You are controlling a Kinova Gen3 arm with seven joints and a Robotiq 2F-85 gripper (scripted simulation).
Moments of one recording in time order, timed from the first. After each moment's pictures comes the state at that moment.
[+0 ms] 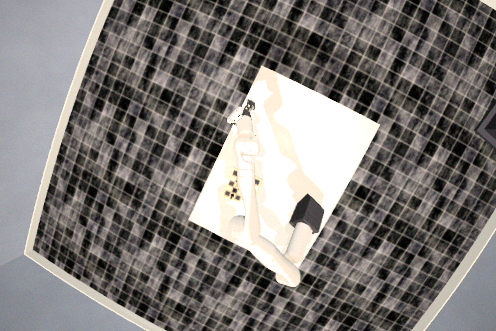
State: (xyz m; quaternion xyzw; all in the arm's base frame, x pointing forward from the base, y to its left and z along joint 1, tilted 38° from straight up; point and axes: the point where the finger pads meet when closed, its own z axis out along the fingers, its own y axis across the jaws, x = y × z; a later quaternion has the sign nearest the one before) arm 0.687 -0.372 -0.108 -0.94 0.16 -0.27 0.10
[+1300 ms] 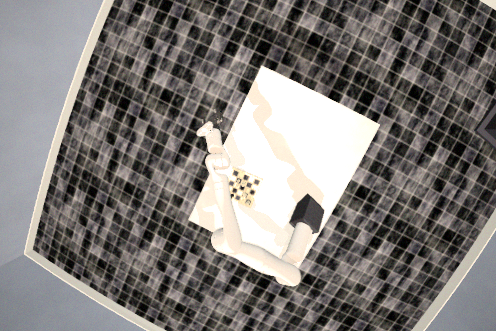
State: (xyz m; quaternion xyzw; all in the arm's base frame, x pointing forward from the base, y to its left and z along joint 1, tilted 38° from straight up) arm 0.806 -0.264 -0.015 -0.89 0.25 -0.36 0.13
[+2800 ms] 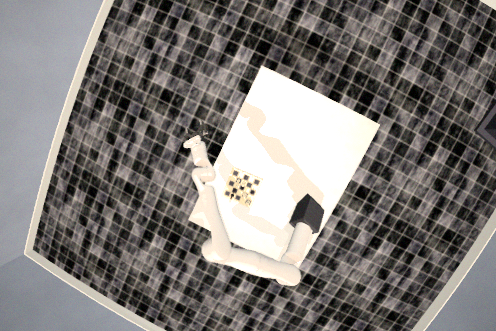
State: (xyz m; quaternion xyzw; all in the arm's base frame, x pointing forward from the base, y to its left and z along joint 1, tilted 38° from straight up) arm 0.849 -0.183 0.040 -0.84 0.34 -0.39 0.16
